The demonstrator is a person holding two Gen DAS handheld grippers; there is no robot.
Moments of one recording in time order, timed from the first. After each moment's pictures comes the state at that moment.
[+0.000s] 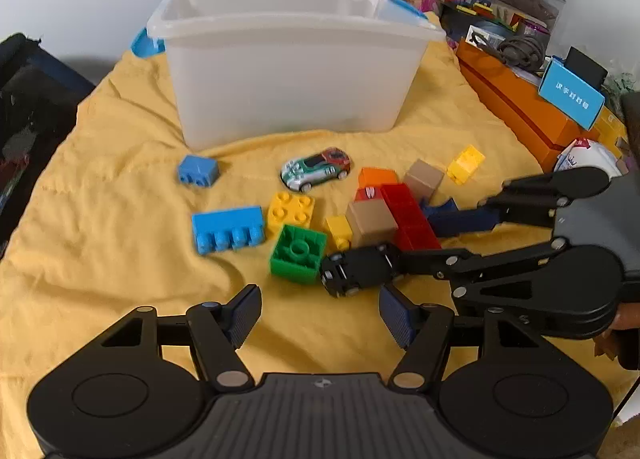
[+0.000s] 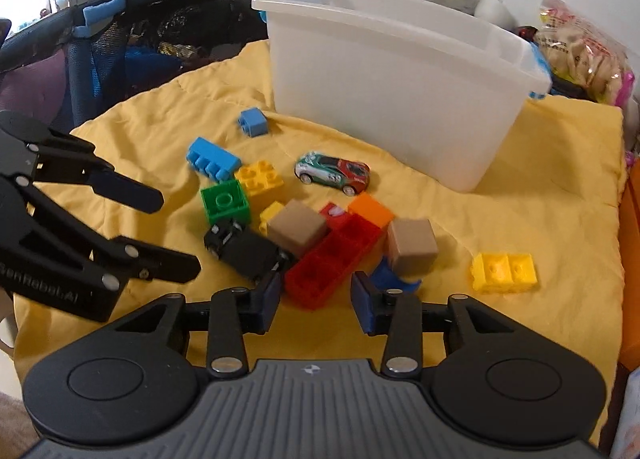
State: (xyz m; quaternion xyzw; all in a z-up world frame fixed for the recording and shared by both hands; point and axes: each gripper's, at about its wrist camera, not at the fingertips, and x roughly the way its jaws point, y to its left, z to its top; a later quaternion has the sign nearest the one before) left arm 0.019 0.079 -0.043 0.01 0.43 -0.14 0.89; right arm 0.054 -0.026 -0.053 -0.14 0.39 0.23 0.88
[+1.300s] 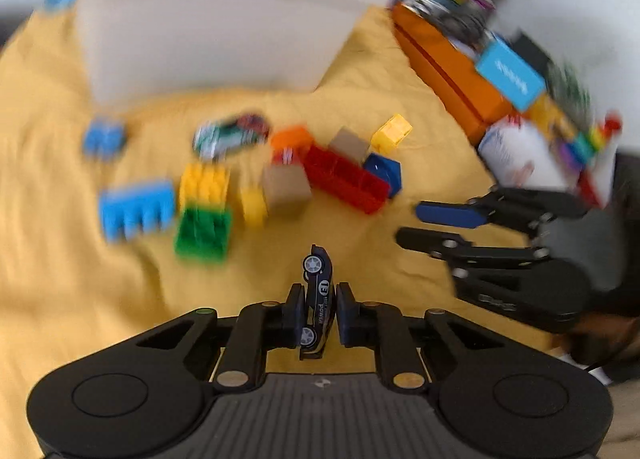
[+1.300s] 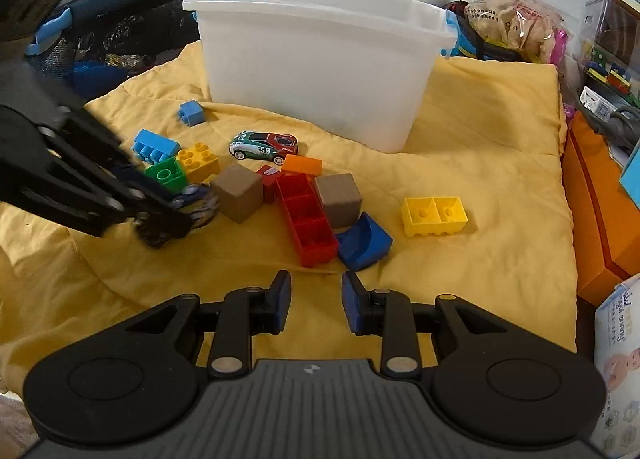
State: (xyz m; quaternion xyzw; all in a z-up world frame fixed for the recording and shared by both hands) left arm 0.033 0.081 -0.053 -0.09 0.51 -0.26 0.82; right arm 0.037 -0.063 -0.052 -0.11 0.39 0.15 0.90
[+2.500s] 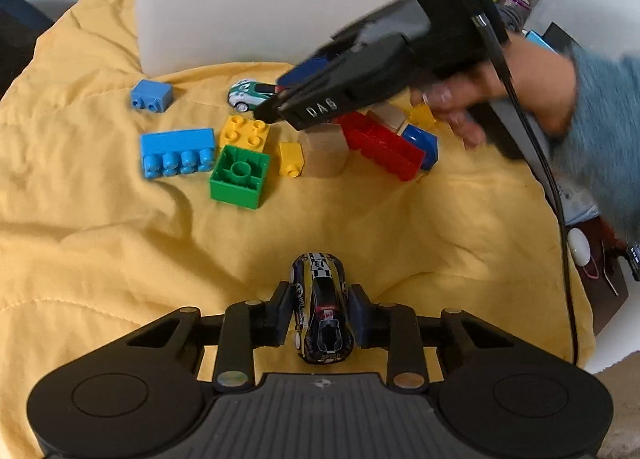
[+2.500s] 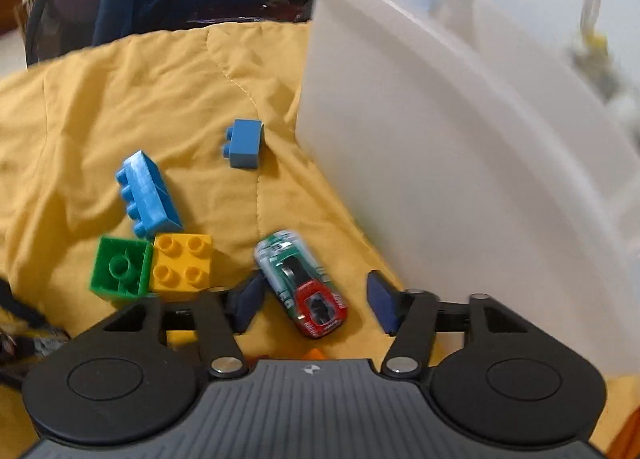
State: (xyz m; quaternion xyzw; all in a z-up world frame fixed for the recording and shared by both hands) left arm 0.004 0.075 -0.067 -0.04 0.50 -0.19 0.84; right arm 0.179 0.027 -0.069 -0.30 0.39 0.36 0.79
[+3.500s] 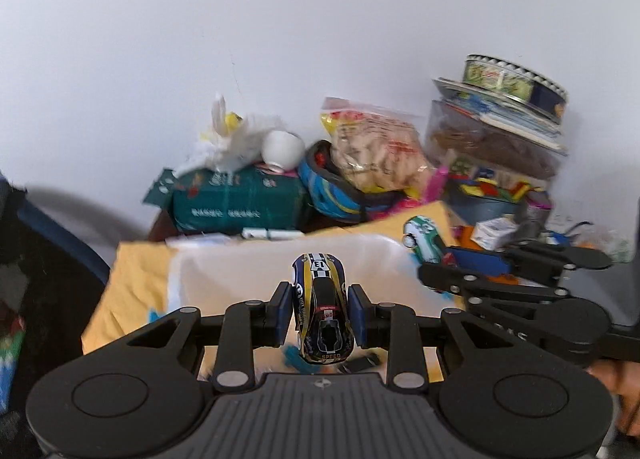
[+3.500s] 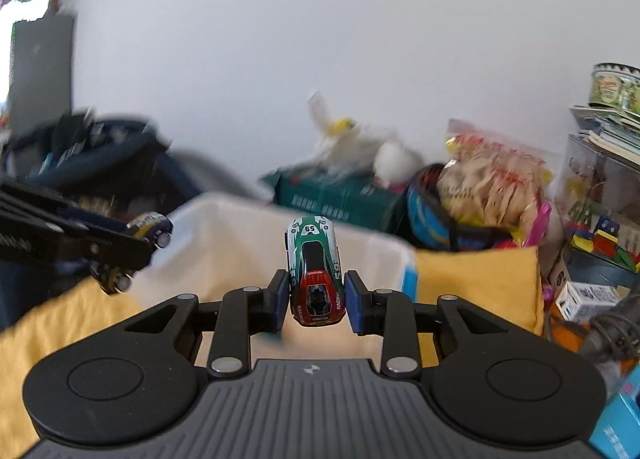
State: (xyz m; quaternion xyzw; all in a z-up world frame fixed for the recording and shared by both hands) left arm 0.166 0.090 0.102 -0.02 0.27 -0.15 0.95; right arm 0.162 -0.051 0.069 -0.07 0.21 0.14 0.97
